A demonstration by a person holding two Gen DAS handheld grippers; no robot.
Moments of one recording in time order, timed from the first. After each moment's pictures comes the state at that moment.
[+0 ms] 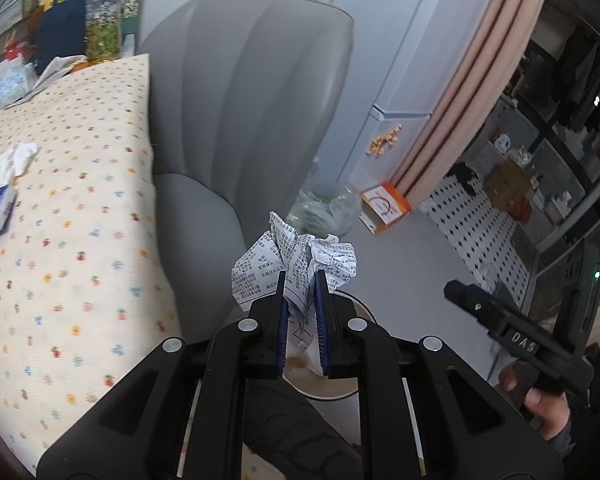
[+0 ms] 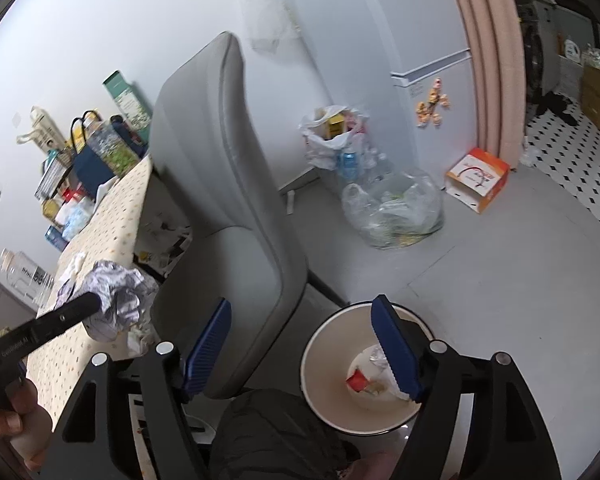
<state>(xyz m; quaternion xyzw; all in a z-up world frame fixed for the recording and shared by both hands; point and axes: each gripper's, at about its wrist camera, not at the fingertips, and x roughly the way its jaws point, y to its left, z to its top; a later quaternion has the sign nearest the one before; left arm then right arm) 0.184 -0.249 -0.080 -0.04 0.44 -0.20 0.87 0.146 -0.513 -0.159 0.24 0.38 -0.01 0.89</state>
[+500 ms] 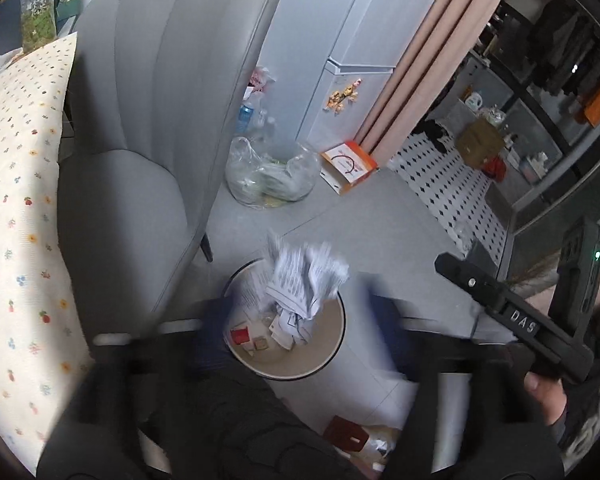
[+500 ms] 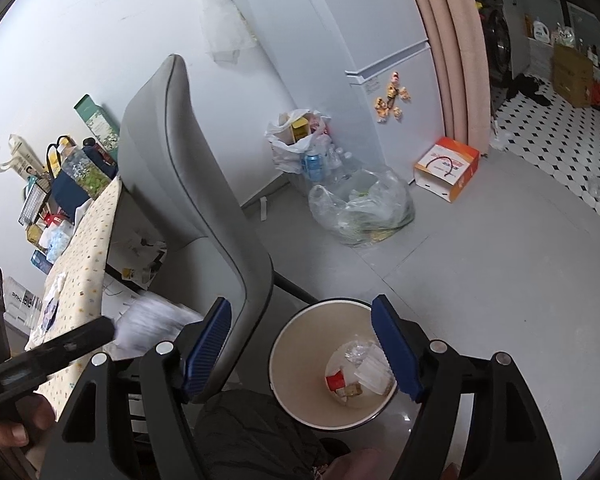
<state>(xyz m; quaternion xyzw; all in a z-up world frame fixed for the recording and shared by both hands) 0.180 -0.314 -0.104 -0.03 0.49 -0.25 0.84 0.122 -0.565 -0.176 0.27 0.38 -0.05 0.89</state>
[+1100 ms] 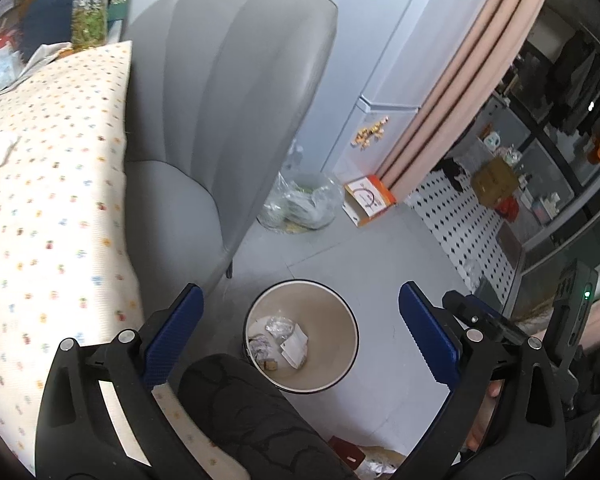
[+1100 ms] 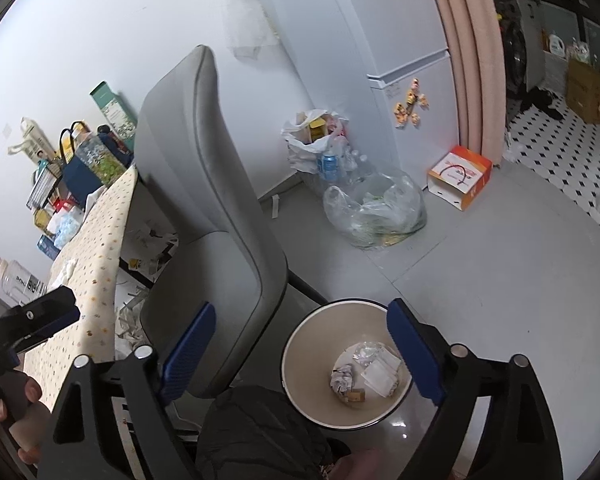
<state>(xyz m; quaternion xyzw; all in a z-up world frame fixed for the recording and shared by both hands) 0.179 -0.261 -0.074 -0.07 0.46 -0.21 0.86 0.129 -0.535 -0.159 0.24 0.38 -0.02 0.89</state>
